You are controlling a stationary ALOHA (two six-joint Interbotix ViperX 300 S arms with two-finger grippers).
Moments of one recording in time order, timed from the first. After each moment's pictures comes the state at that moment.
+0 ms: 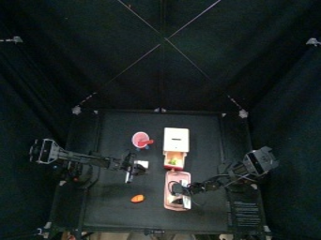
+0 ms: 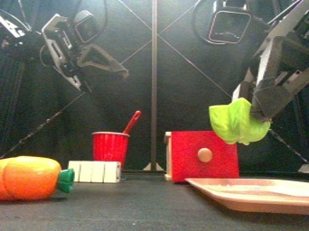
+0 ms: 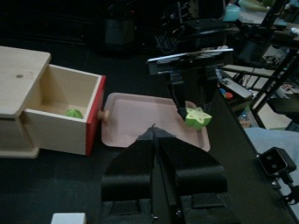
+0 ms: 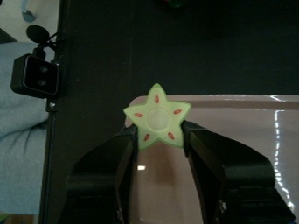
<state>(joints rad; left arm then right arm) -0.01 -0.26 1.00 0.27 -0.54 -0.38 0.36 -0.02 0.80 1.18 -0.10 -0.76</state>
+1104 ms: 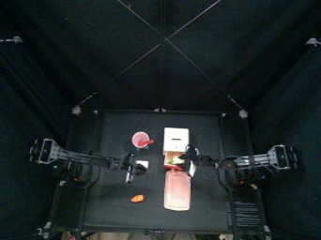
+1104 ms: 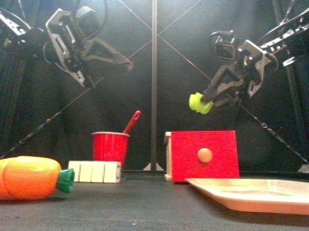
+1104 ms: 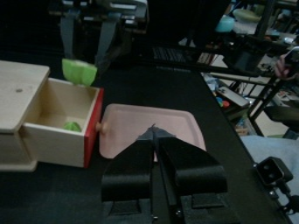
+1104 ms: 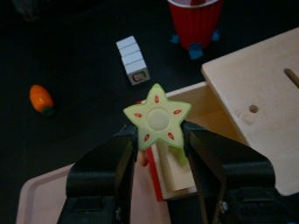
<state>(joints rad) 0.00 -0.26 0.98 0.27 -0.58 -0.38 -0.06 -0.39 1.00 1.06 -0.21 -0.76</state>
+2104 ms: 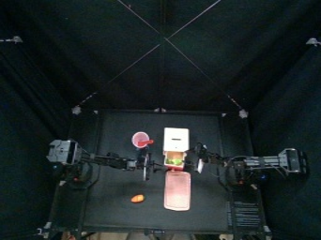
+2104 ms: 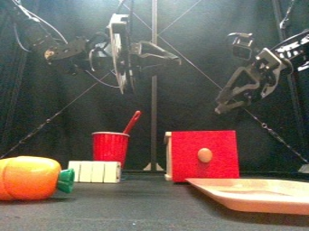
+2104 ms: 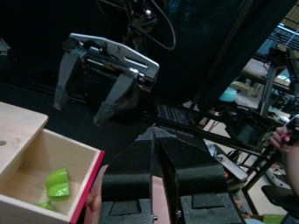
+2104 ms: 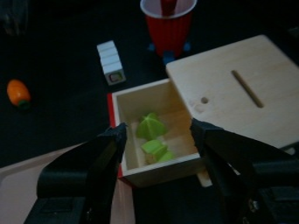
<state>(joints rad) -0.01 0.06 0.74 0.04 -0.87 -0.38 -0.14 -0.66 1.15 0.93 -0.24 -0.76</state>
